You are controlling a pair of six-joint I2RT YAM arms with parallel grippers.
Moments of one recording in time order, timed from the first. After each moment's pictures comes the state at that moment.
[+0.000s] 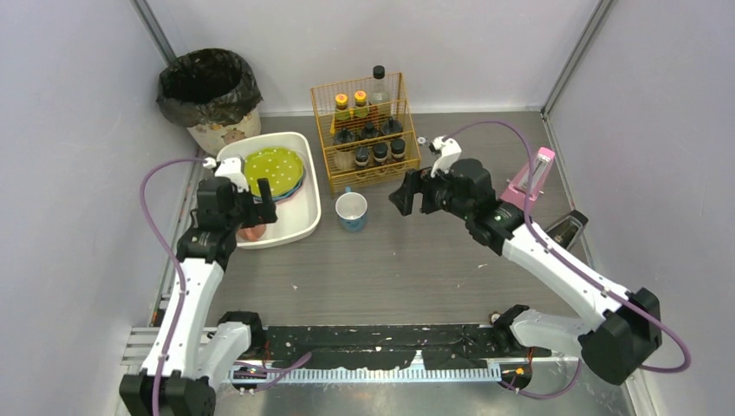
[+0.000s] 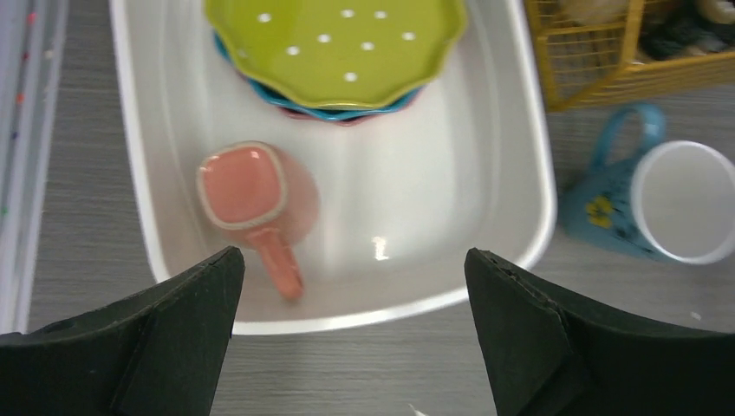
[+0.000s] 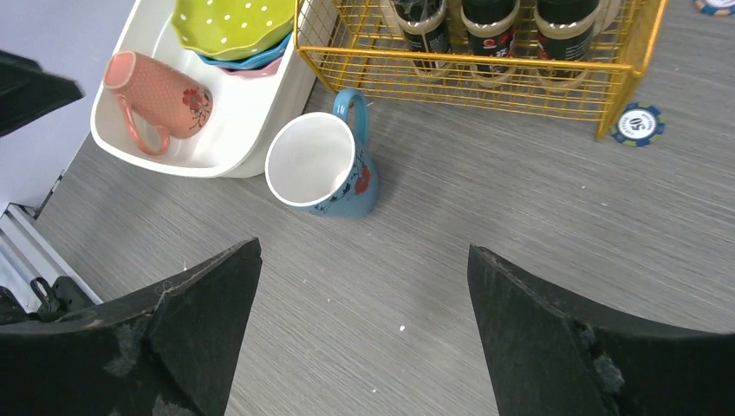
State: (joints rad) left arm -0.02 0.92 0.82 -0.51 -0.05 -0.13; right arm 0.60 1.09 0.90 -0.16 -0.10 0.32
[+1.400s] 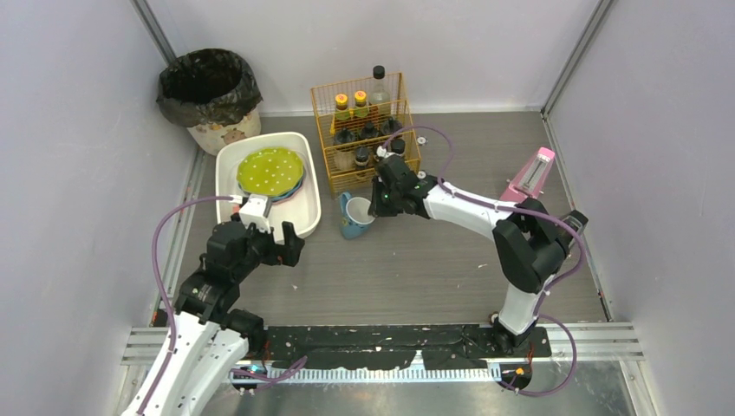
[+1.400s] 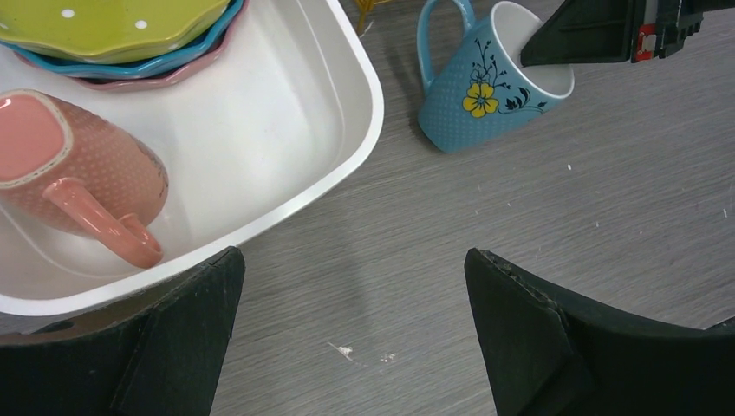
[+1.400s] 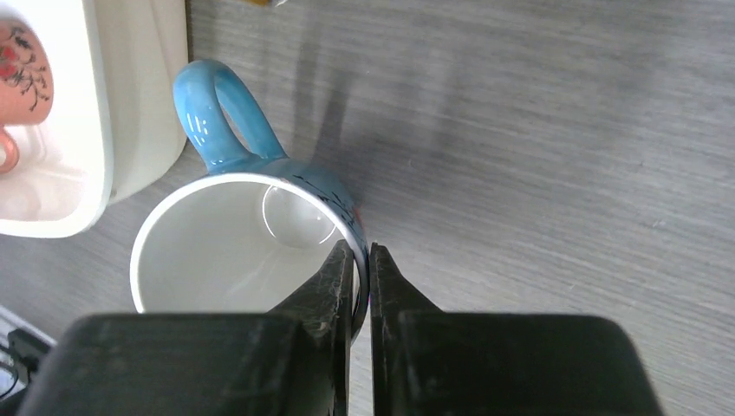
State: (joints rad) left arm -0.34 0.50 0.62 -0.59 0.05 -0.18; right arm 0.72 1.80 1.27 -0.31 0.00 0.57
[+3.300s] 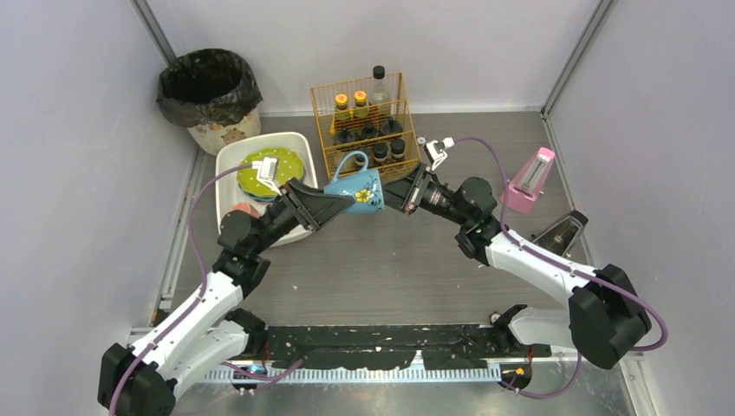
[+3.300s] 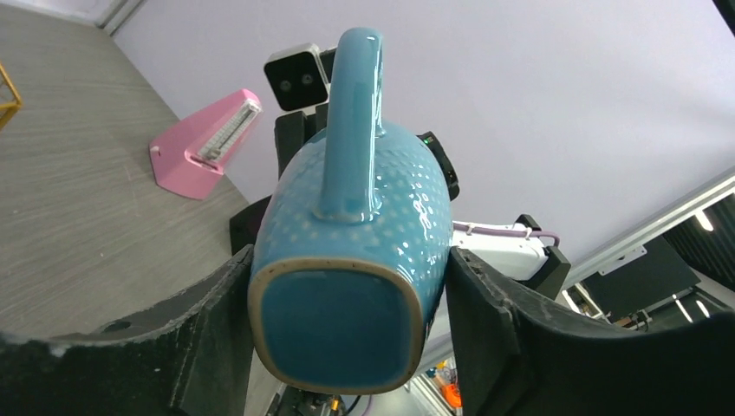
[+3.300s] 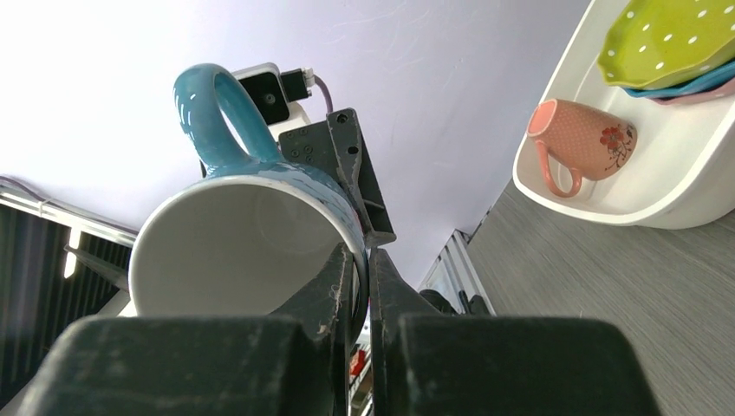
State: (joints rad) left arm -0.51 0.83 0.53 0.64 0.48 -1.10; right arm 0.61 1.23 0.69 0.77 -0.54 1.26
